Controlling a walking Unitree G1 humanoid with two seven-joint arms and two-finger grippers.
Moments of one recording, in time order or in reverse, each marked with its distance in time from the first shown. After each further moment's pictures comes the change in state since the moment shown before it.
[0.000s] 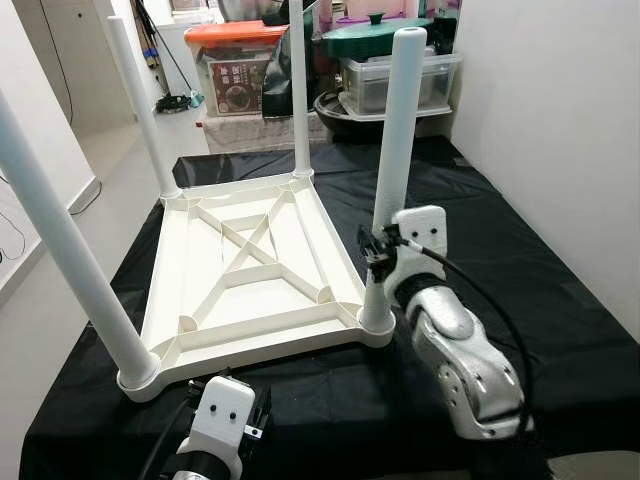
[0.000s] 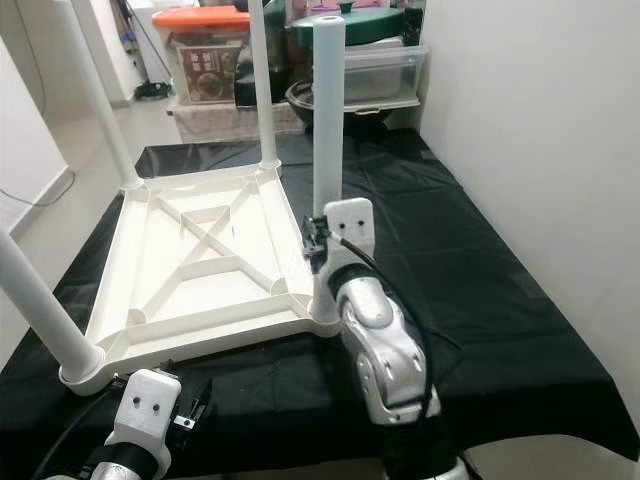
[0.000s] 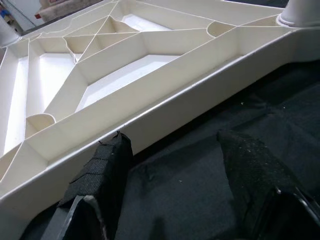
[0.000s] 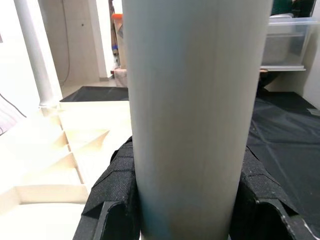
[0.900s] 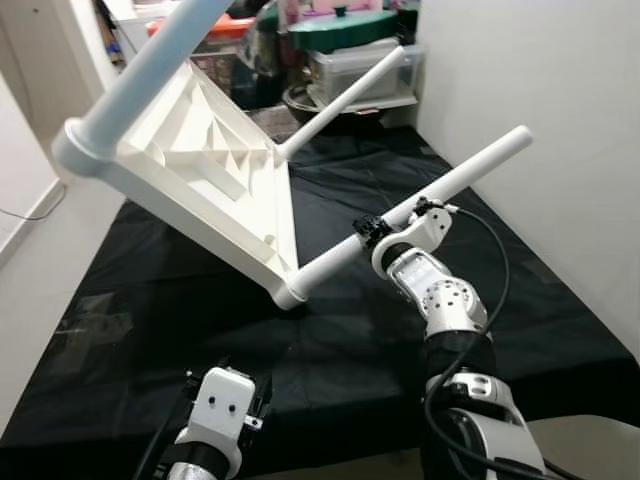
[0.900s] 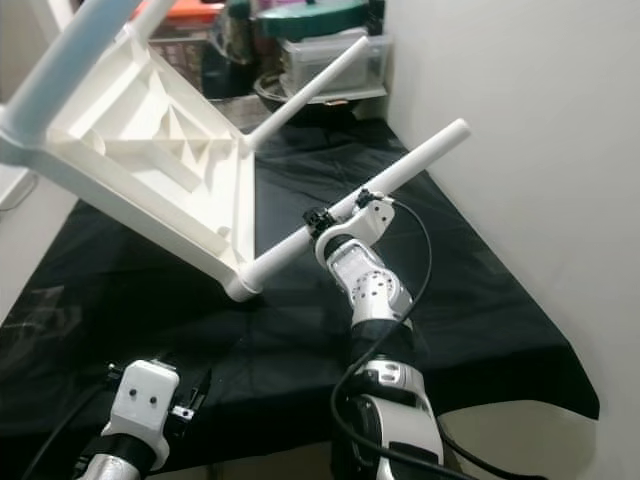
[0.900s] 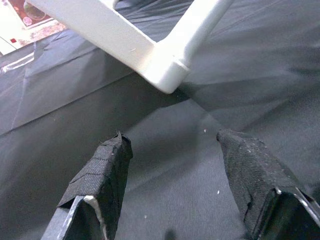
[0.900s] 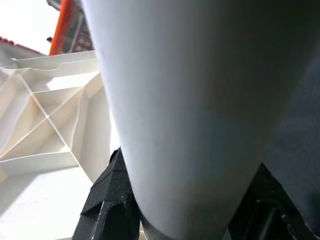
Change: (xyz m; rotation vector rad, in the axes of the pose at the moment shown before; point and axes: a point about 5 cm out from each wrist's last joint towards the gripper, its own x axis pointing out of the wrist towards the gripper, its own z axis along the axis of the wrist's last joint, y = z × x) left arm 0.000 0.003 0.017 0.016 -0.063 -0.007; right arm 0.067 -0.012 -0.043 1.075 0.336 -0.125
